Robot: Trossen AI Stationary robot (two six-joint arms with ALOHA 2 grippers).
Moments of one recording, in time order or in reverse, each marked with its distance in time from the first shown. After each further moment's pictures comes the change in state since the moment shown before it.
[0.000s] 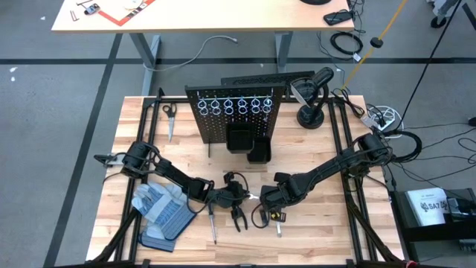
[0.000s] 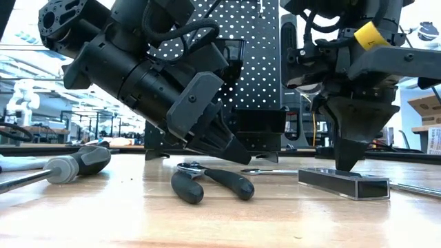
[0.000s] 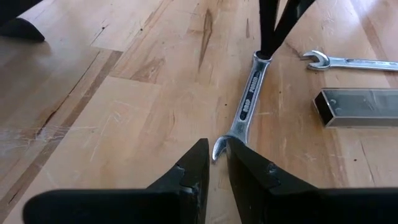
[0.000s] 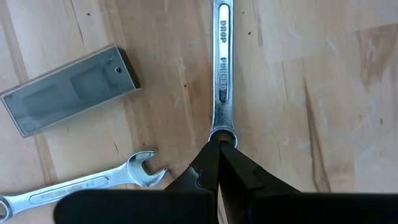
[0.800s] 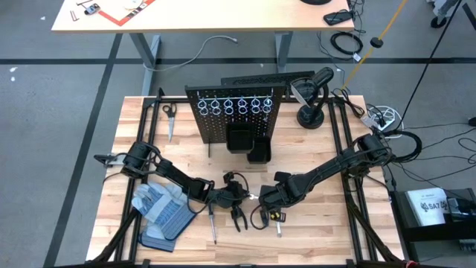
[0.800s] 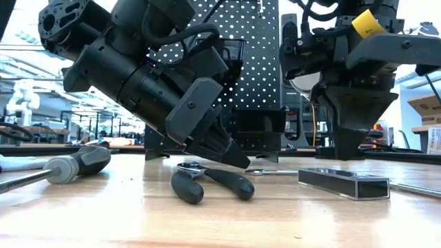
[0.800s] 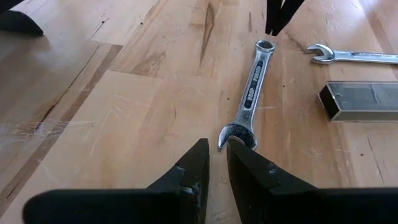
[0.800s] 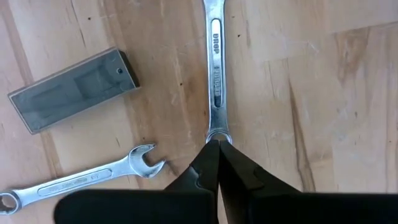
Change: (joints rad) left arm 0.001 0.010 -0.001 0.000 0.000 -0.001; right arm 0.013 0.003 0.077 -0.111 0.023 0.011
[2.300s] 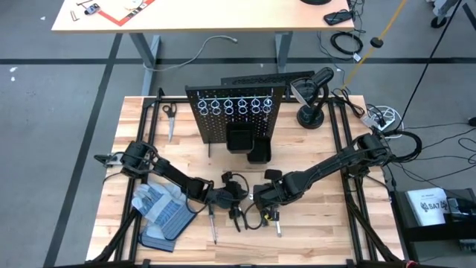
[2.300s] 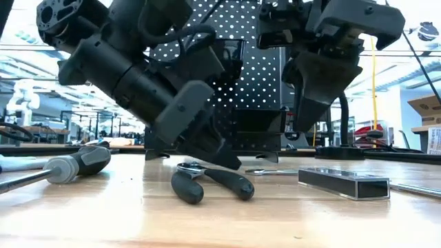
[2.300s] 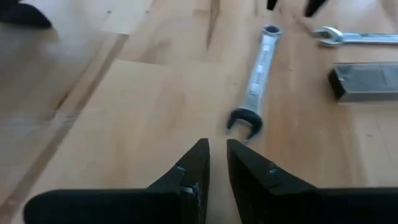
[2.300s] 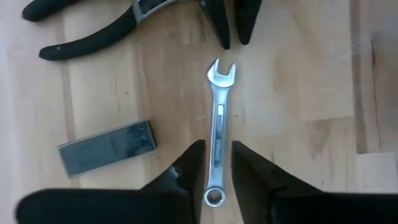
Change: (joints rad) left arm -0.006 -0.031 -0.003 -0.088 -0.010 0.000; right arm -0.017 0.001 0.096 0.040 0.064 -0.138
